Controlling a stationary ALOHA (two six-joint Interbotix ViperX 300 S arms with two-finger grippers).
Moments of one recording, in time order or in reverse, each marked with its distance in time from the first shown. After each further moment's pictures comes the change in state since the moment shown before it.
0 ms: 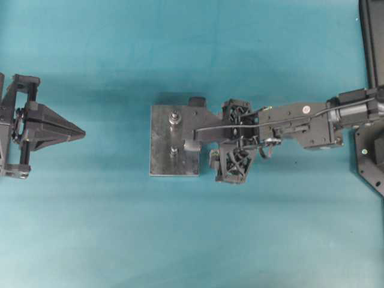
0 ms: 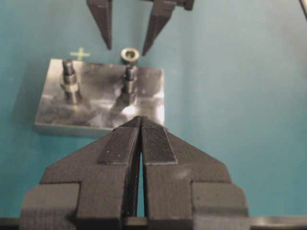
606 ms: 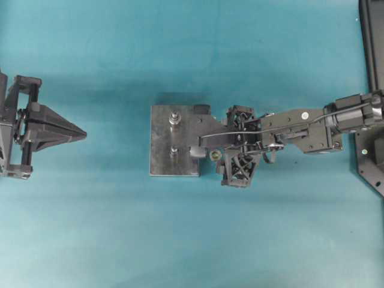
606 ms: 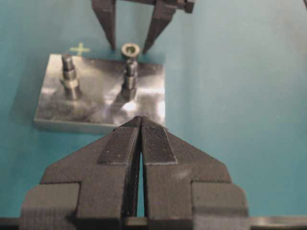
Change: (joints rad) left arm 0.000 0.014 0.000 0.000 0.000 0.000; right arm 0.005 0.026 0.049 0.000 -0.074 0.002
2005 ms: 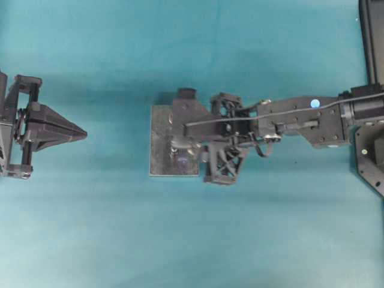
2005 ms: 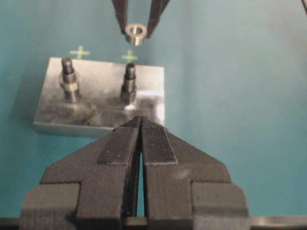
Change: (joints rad) left arm 0.000 0.002 -0.005 -0.002 -0.003 0.000; right arm 0.011 -0.095 -0.221 0.000 0.186 0.011
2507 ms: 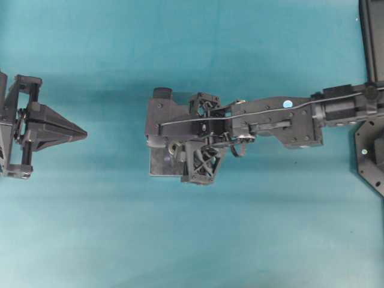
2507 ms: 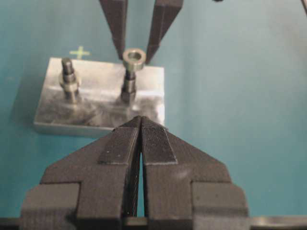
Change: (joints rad) left arm 0.000 0.000 -0.002 0.002 0.000 0.000; right arm -0.011 0.107 -0.098 0.000 0.006 0.000
